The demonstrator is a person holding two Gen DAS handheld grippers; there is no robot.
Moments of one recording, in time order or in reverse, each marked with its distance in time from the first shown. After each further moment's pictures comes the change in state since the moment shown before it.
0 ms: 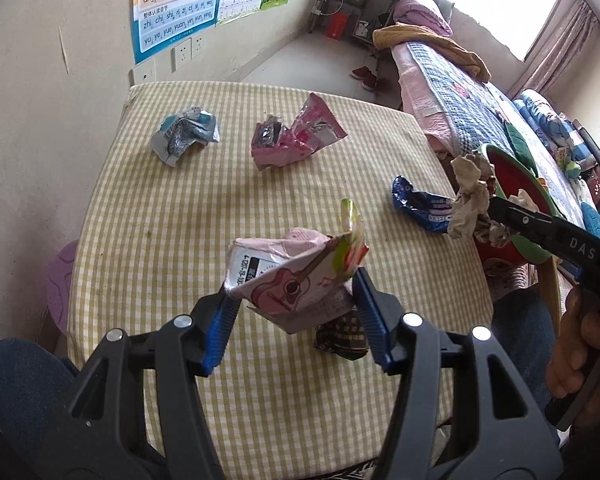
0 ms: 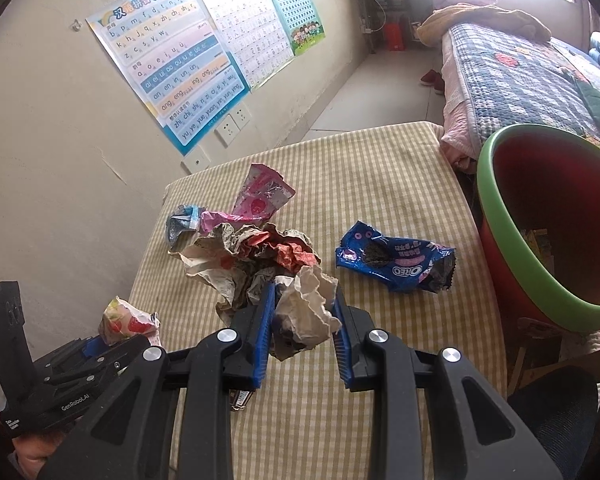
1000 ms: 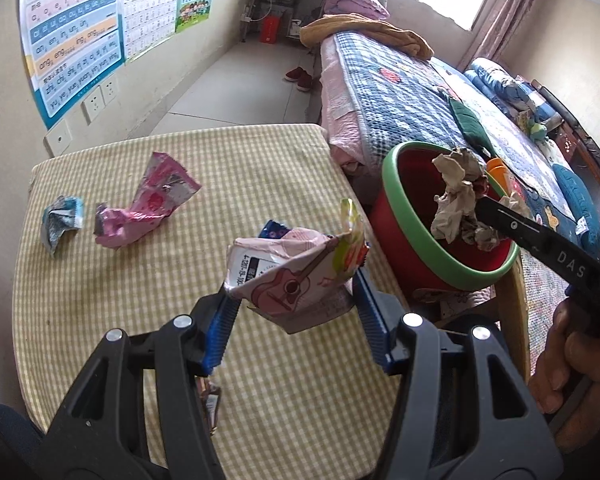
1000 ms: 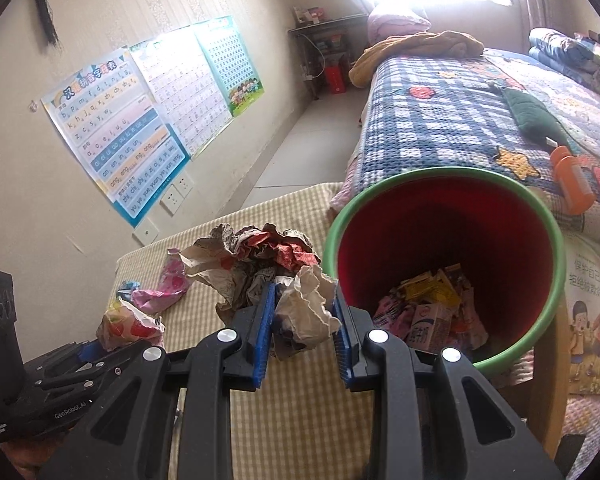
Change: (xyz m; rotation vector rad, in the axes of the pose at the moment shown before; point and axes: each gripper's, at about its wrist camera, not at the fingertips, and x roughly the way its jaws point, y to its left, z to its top) left arm 0.039 -0.149 0.054 0.184 -0.007 -0.103; right arm -0.068 -0.110 0.025 0.110 -0.191 -0.132
